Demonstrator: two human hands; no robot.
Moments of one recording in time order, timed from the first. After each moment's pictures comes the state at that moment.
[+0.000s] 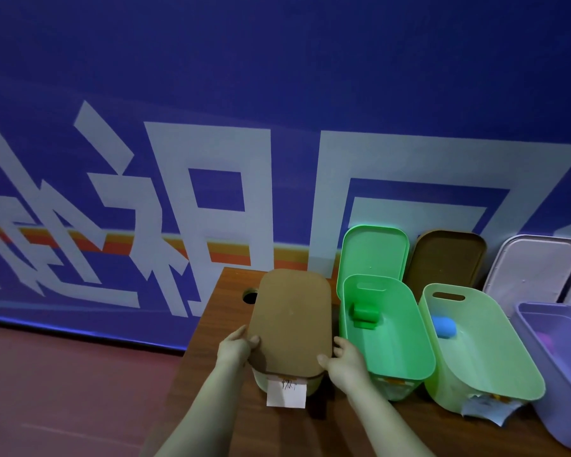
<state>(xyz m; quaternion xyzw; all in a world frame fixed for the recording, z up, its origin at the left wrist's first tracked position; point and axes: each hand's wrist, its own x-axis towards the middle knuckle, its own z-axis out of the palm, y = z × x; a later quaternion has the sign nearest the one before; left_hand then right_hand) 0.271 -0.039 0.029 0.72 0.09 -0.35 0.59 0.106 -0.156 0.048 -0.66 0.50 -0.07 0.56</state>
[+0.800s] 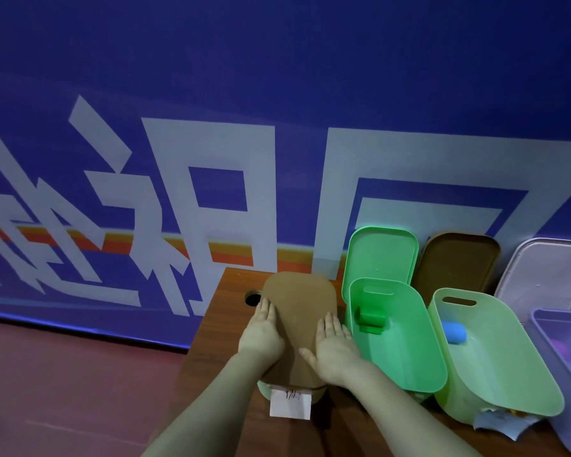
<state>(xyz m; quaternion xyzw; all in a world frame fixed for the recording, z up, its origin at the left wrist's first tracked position) 0.267 -0.079 0.063 0.89 -0.37 -0.20 0.16 0.147 -0.175 0.070 -0.93 0.29 0.21 0.09</state>
